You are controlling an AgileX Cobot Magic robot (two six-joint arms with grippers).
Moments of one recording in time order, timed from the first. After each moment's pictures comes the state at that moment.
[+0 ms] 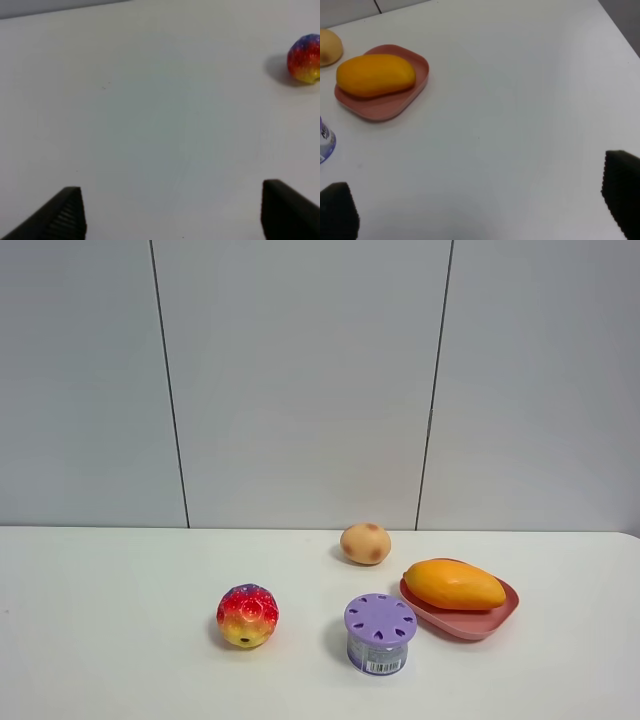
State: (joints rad) left arm -0.14 0.00 -0.51 0.06 1.05 -0.02; right arm 0.00 0.00 -0.49 0.00 1.06 0.10
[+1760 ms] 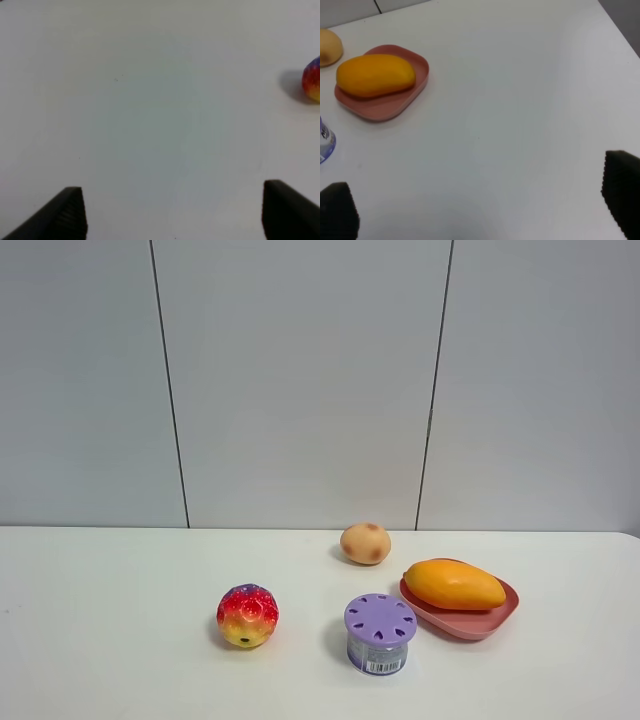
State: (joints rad) left arm -0.01 0.00 -0.51 0.00 1.05 -0.05; right arm 0.00 0.00 -0.49 0.00 1.06 0.10
